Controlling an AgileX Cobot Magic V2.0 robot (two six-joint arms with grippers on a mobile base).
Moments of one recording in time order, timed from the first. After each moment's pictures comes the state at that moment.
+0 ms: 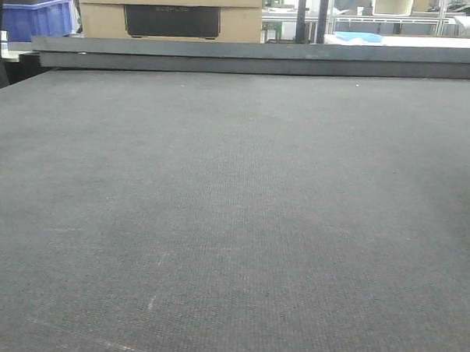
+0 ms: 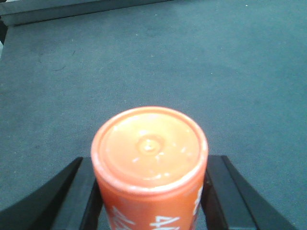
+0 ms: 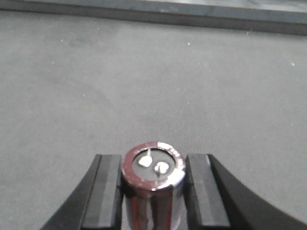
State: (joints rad) left arm -0.27 0.91 -1.21 0.16 0.86 -0.08; right arm 0.14 0.83 -1.00 0.11 0.65 -0.07
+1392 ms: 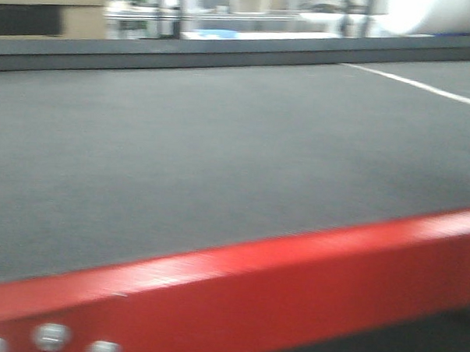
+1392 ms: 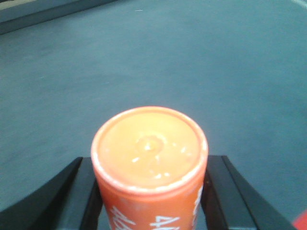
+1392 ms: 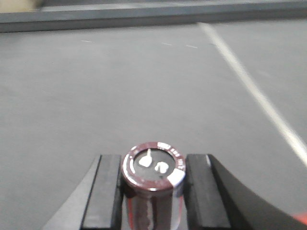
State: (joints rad) left arm -0.27 0.91 -1.21 0.17 0.86 -0.08; right arm 0.14 0.83 -1.00 0.11 0.57 -0.07
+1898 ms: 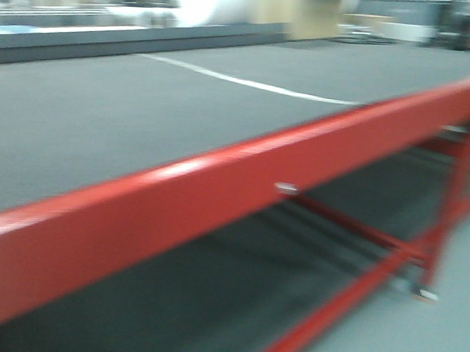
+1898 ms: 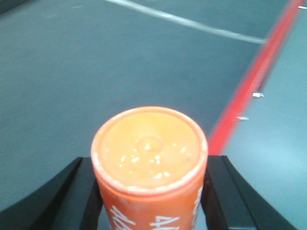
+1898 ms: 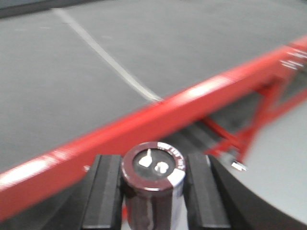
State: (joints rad) left arm -0.27 0.91 -1.21 0.17 0.86 -0.08; right arm 0.14 0.83 -1.00 0.11 0.57 -0.07
